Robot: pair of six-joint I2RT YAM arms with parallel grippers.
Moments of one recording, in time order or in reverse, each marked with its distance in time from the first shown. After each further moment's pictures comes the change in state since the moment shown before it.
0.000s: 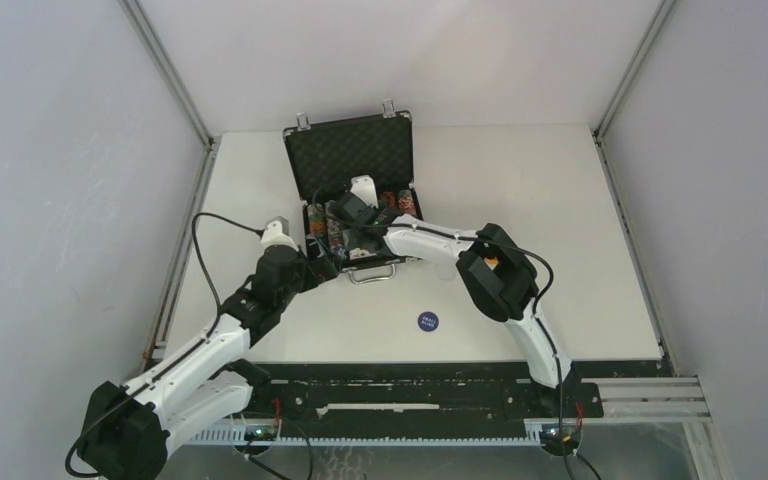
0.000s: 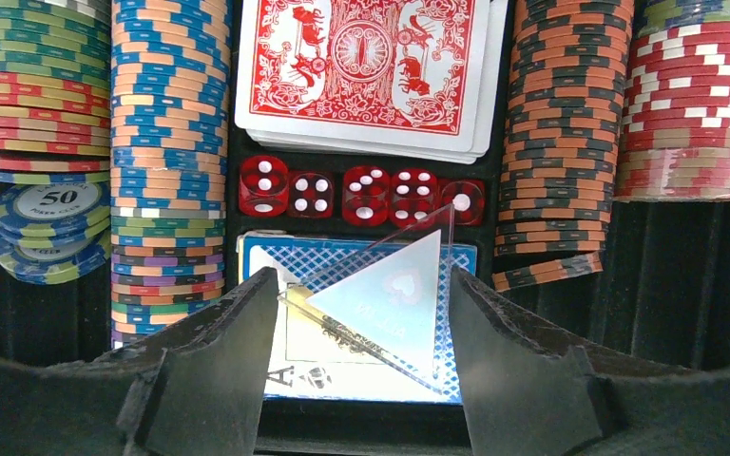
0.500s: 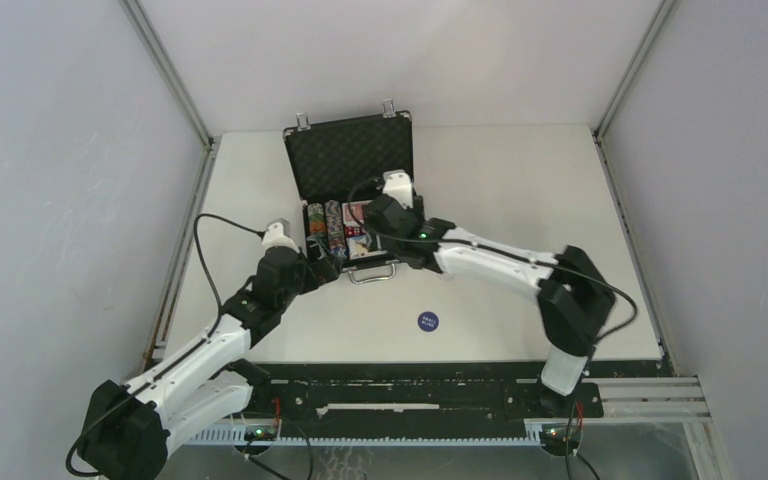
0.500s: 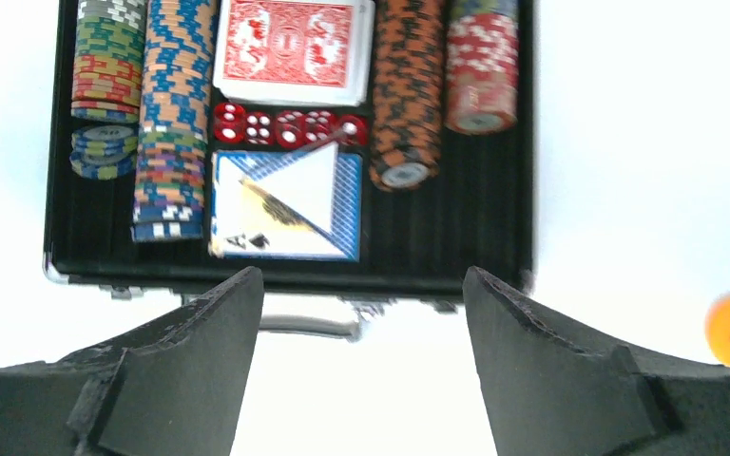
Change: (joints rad) left arm 0.000 0.001 -0.013 0.005 0.005 0.000; right arm 0.021 -0.375 -0.318 0.061 0.054 -0.019
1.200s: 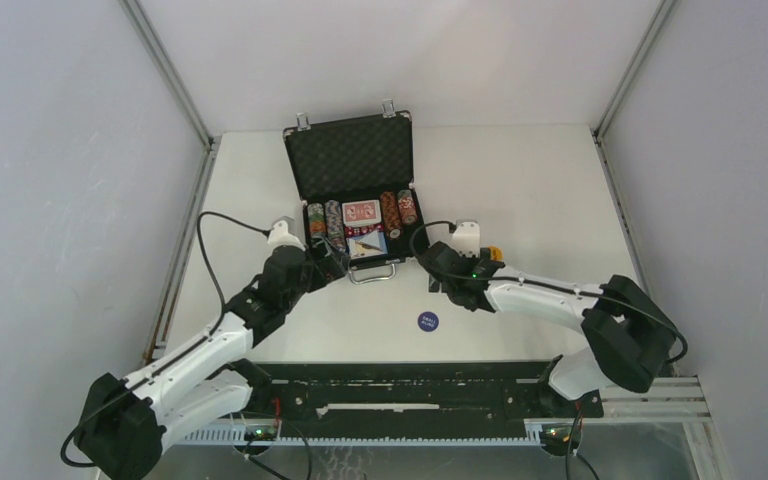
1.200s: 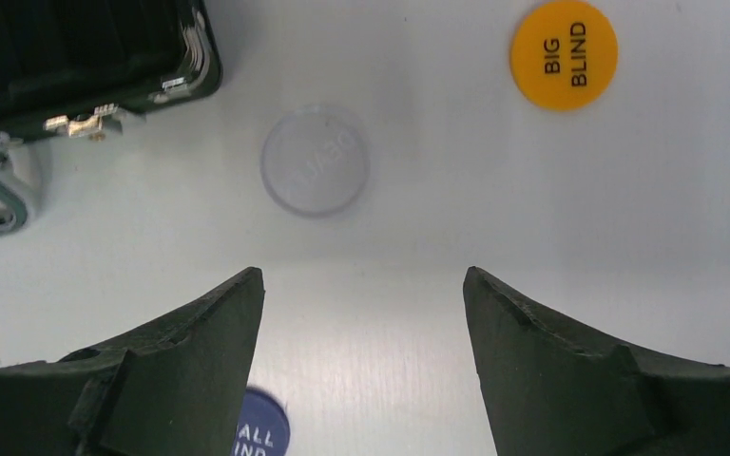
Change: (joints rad) left arm -0.066 0.011 0.016 0.017 -0.027 -0.072; right arm -0.058 -0.412 -0.634 -0.054 0.097 0.265
